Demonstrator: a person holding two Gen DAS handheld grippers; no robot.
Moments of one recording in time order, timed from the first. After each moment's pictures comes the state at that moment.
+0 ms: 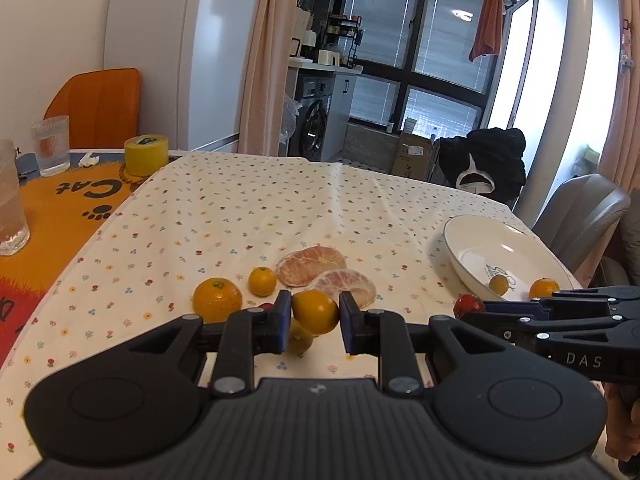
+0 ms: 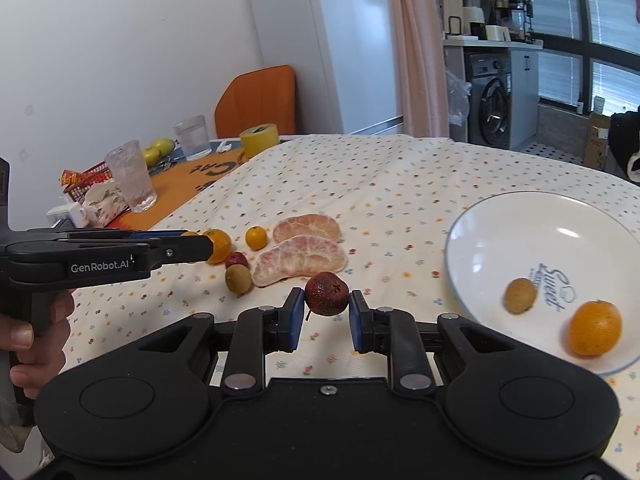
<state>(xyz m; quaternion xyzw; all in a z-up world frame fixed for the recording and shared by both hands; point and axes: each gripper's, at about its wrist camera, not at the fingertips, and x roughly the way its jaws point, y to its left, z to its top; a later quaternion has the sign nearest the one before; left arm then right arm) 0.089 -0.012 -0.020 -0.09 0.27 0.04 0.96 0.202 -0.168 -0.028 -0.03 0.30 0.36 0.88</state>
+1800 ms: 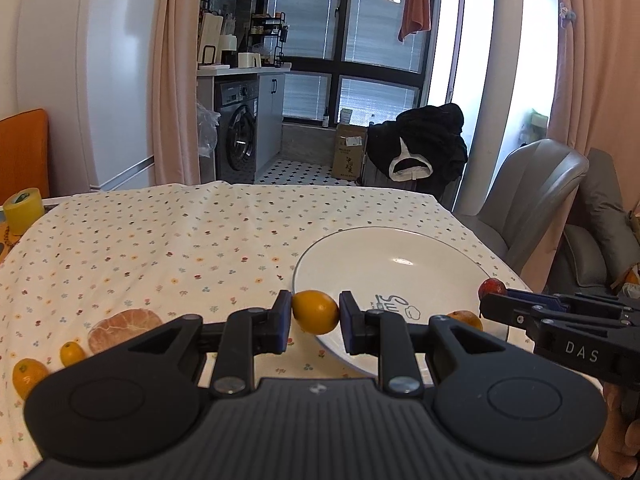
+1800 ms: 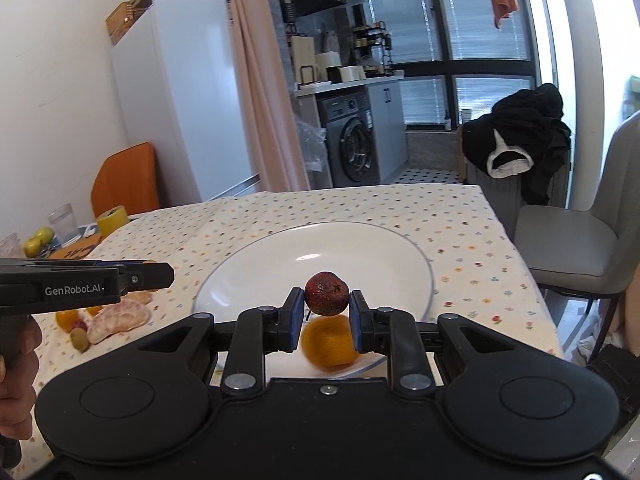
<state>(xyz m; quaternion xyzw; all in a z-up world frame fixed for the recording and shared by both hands) 0.185 -0.139 -0.018 -0.03 0.27 -0.04 0.96 0.241 -0.302 -0.040 0.04 0.24 0.18 0.95</state>
